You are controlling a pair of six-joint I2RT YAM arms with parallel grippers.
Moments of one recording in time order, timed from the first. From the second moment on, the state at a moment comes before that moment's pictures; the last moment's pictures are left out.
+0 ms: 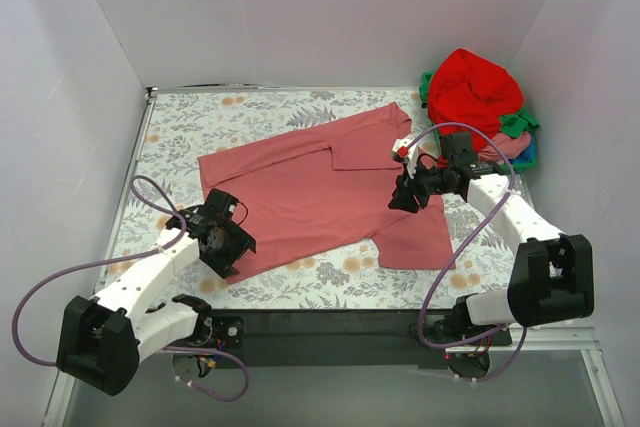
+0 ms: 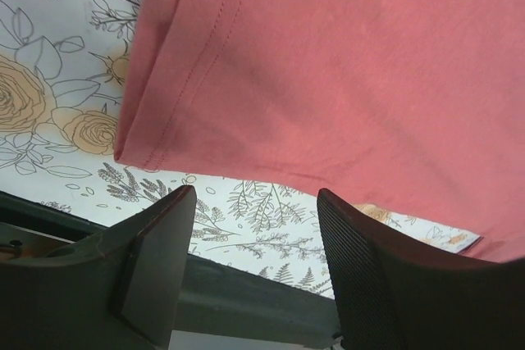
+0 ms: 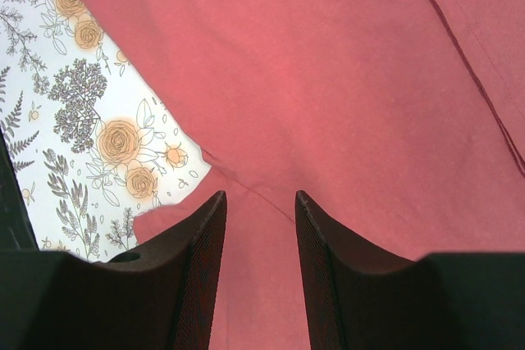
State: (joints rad) left arm -0.38 1.04 0.62 -0.89 -0.03 -1.24; right arm 0.20 1.37 0.94 -0.58 -0.83 -0.68
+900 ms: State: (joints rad) left arm -0.36 1.07 0.60 -1.04 -0.09 -1.34; right arm 0.20 1.37 0.94 -0.58 -0.83 -0.68
